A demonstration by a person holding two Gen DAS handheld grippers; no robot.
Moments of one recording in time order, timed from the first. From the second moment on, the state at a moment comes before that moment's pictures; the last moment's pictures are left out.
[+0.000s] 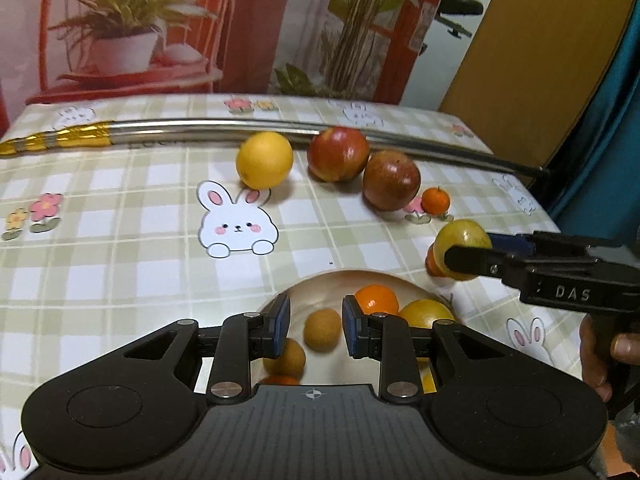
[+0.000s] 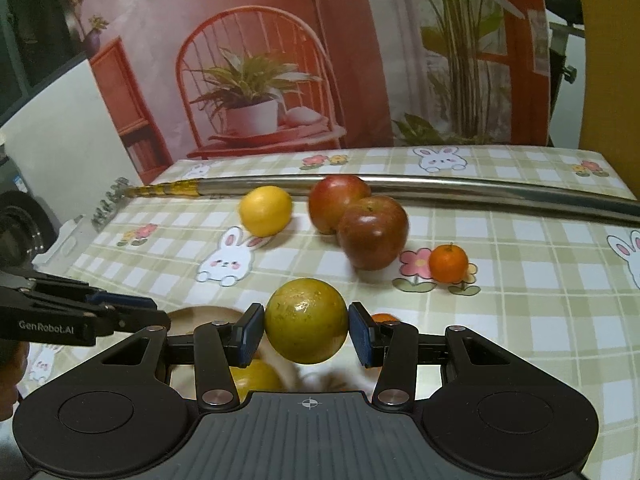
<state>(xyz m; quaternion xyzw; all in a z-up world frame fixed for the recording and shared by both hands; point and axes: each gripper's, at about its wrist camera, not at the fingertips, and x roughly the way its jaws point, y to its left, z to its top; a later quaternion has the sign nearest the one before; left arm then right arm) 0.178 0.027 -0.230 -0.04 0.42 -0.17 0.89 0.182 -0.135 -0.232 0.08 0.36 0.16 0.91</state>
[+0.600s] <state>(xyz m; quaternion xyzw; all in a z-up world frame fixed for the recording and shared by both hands) 0.070 0.082 -0.191 -0.06 0.37 -0.08 0.92 0.102 -0.047 -0.211 0.02 0.37 0.24 0.90</state>
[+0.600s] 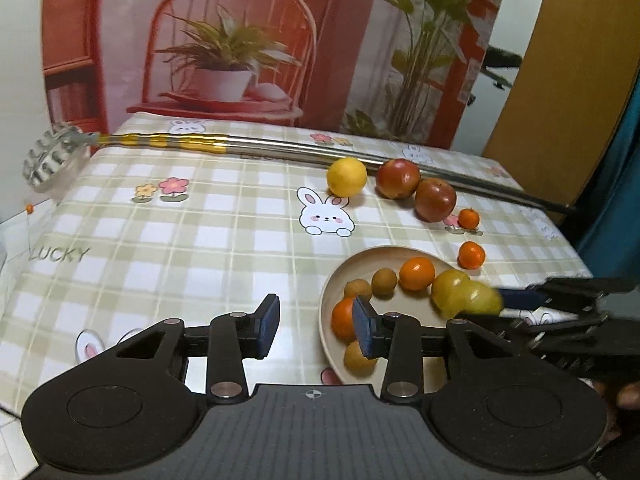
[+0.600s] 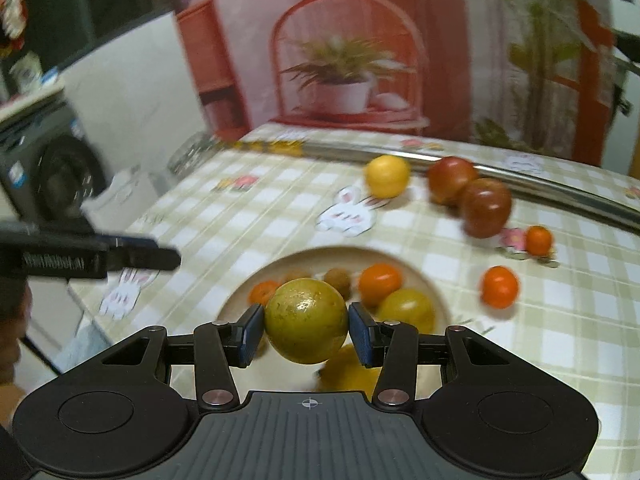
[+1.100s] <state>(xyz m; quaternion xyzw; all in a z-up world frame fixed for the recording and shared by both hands) 0.047 0.102 -0.196 -0.09 0.34 -0.07 0.93 0.104 -0.005 -0.240 -0.03 0.44 0.28 0.85</state>
